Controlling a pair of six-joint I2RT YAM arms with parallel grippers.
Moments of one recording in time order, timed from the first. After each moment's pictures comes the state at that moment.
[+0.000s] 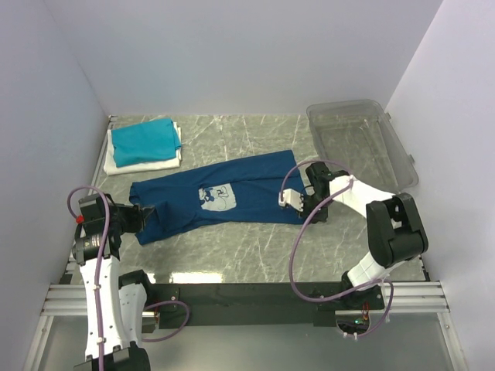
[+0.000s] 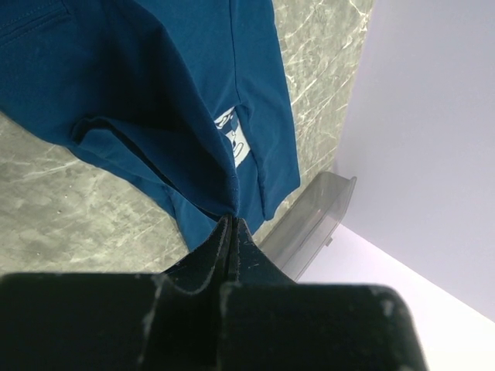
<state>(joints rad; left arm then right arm) 0.32 0.61 0.66 -0.78 0.32 -1.31 0.29 1.60 0.90 -0.75 -0.23 -1.13</state>
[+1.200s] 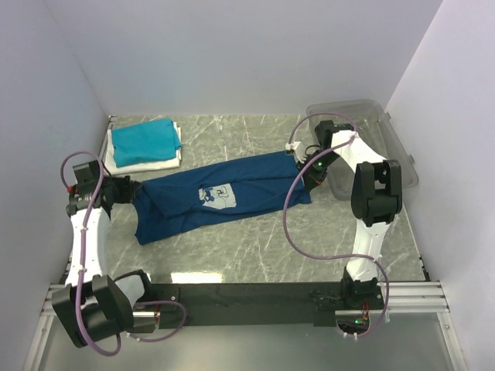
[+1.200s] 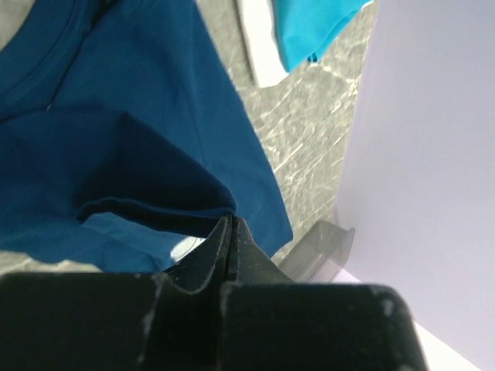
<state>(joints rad) 0.35 1.03 0.82 -0.57 0.25 -1.25 0.13 2.01 1.60 -1.14 -0.48 -0.90</state>
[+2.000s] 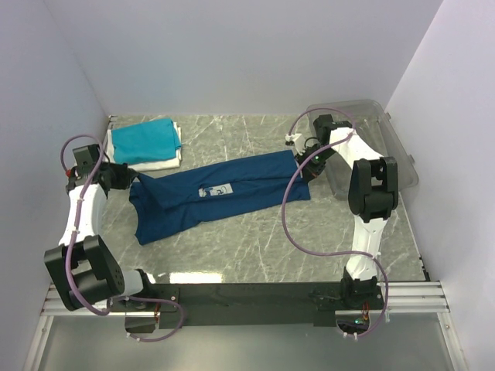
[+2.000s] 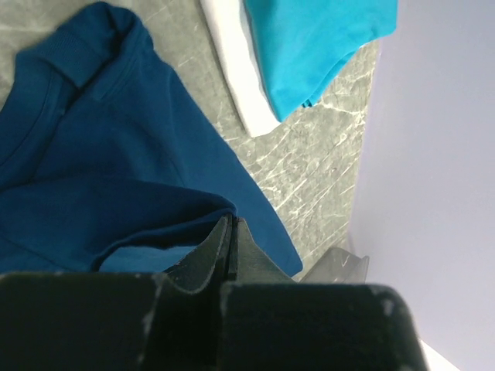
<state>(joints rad) 0.35 1.29 0.96 -0.47 0.21 -1.18 0.13 2.08 1.68 -1.04 -0.43 -0.76</state>
